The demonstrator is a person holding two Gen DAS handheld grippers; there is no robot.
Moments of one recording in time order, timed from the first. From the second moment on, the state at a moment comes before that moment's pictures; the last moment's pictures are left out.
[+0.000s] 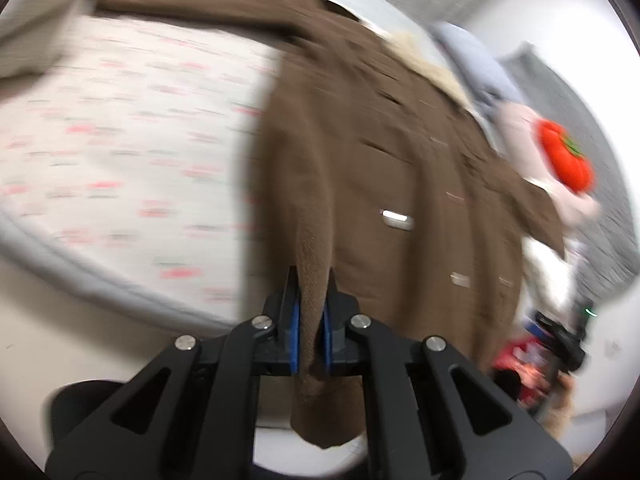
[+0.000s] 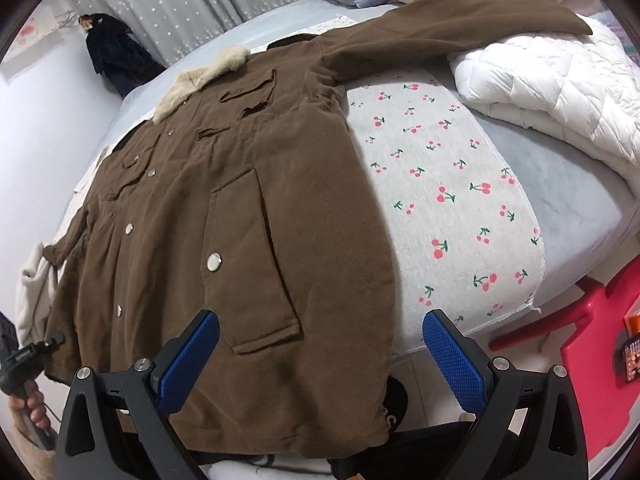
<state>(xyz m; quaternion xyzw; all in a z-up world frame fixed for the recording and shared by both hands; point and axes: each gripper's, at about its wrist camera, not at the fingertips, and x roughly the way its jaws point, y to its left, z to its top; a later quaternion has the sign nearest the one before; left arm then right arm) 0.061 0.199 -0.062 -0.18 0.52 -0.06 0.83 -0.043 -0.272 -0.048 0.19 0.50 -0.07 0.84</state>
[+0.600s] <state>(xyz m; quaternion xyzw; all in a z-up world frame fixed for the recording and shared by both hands) 0.068 0.204 -0.095 -0.16 0.54 -0.06 0.83 -0.042 -0.284 -0.117 0.31 0.53 -0.01 0.79</state>
